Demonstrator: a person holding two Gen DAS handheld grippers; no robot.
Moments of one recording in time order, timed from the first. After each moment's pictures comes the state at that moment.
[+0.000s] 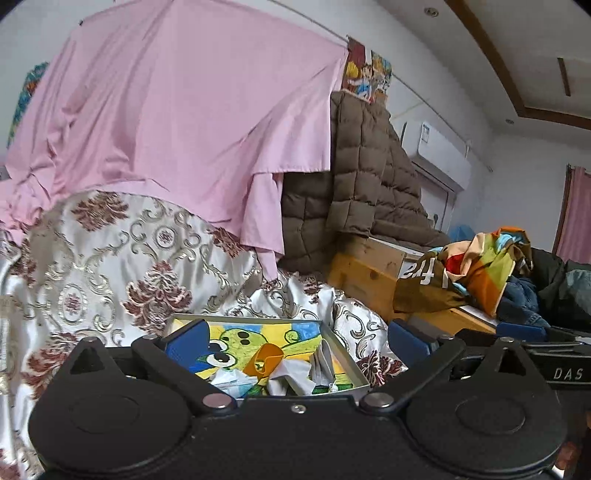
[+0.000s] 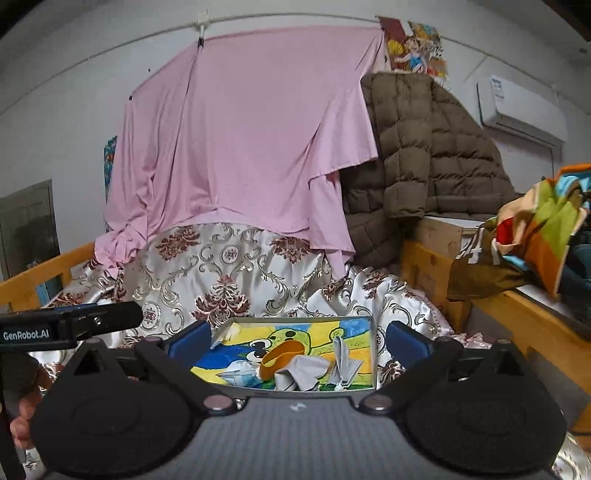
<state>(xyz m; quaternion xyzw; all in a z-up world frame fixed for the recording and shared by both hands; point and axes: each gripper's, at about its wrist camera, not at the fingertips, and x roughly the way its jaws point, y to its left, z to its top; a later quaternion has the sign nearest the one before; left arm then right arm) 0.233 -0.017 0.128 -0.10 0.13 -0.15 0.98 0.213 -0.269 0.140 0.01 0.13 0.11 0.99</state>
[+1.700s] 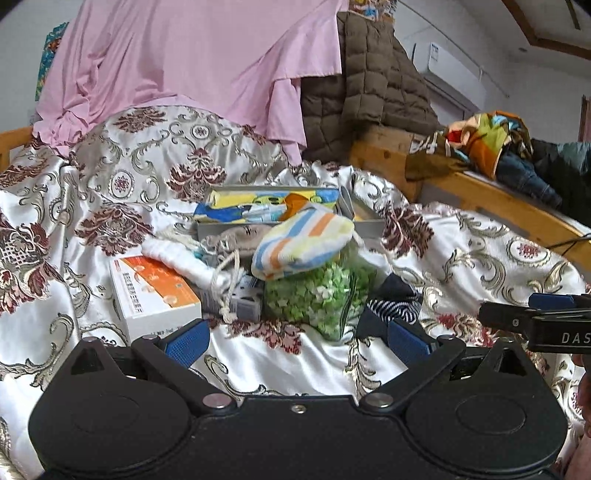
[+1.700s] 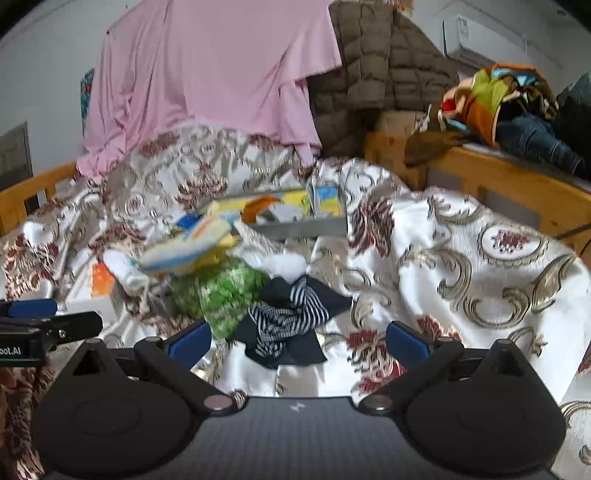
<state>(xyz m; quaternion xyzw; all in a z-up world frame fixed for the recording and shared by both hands) 0.093 -0.017 -0.001 -0.05 0.25 -0.12 0.96 0.085 -0.267 0.007 0.01 0.25 0.05 0.97</state>
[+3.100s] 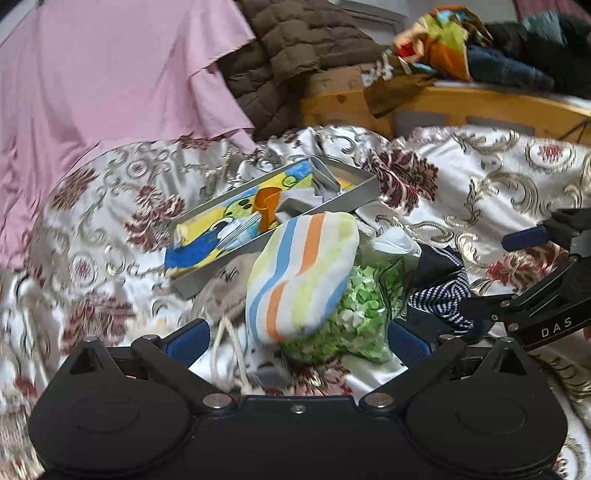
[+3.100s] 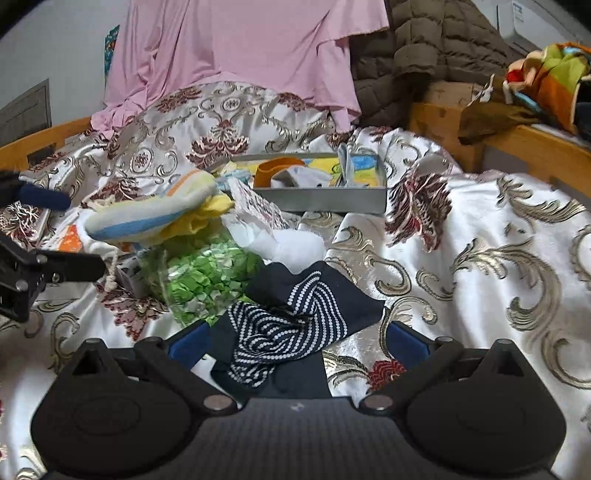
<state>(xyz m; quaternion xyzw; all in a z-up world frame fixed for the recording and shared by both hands) 0.197 -0.057 0.008 0.17 0.27 -0.16 0.93 0.190 -0.270 -0.043 -0.04 0.29 0.11 0.95</state>
